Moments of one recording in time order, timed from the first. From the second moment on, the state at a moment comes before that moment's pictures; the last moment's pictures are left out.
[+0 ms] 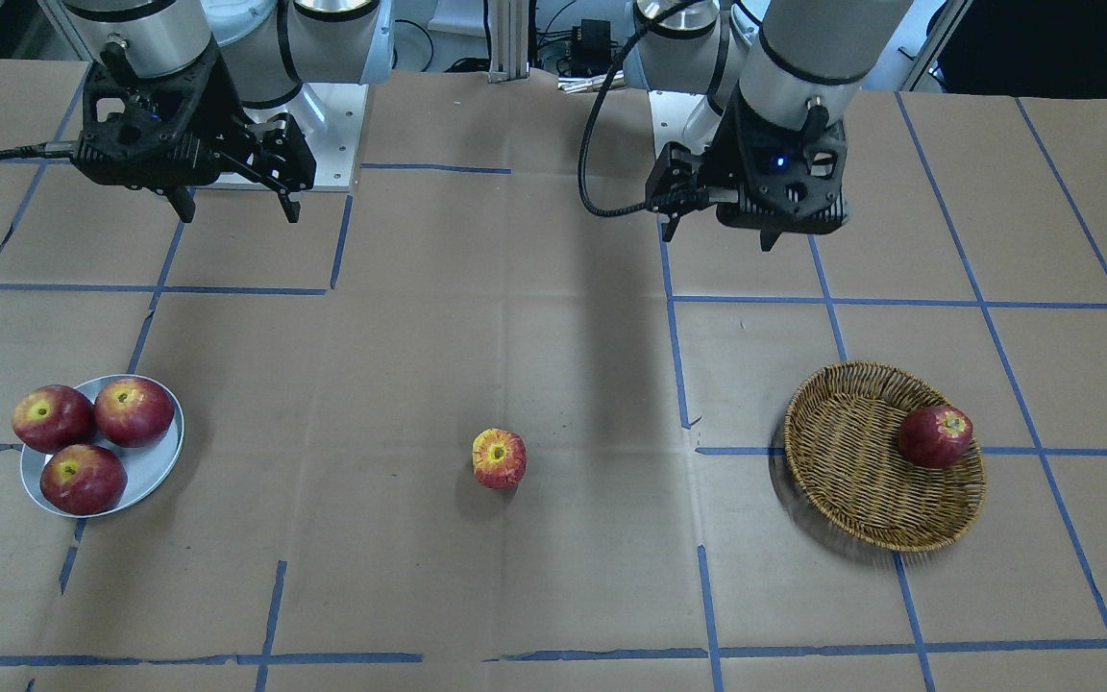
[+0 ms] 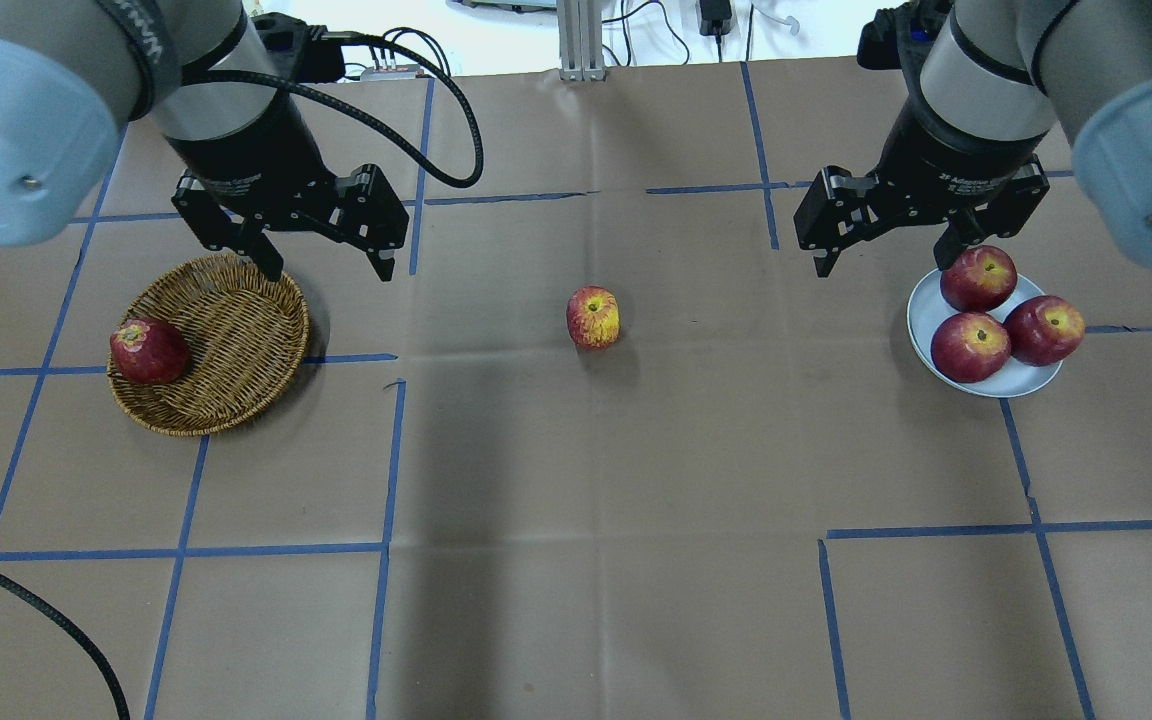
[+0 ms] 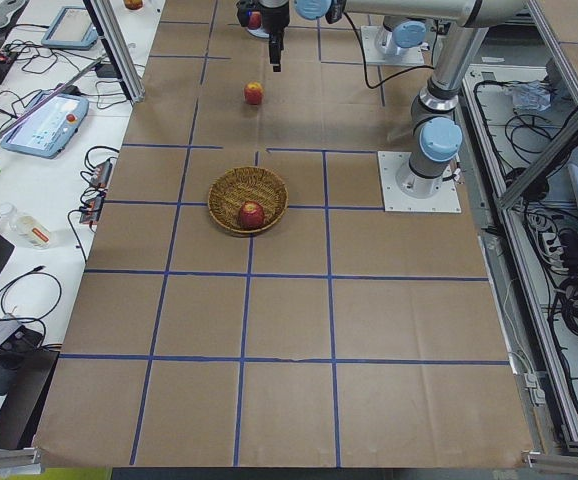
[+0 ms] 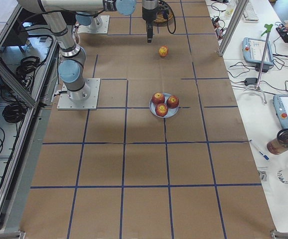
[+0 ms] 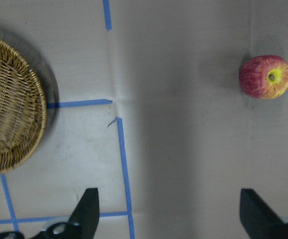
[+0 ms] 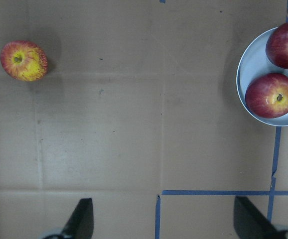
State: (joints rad) left arm -1.64 -1.56 -1.54 -1.67 1.54 -0.01; right arm 1.60 -1.63 1.63 -1.58 -1.56 0.02
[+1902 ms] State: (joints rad) left arm -1.55 -1.54 -1.55 -1.72 1.54 0.08; right arm 1.97 -1.02 1.52 -2.11 -1.65 0.42
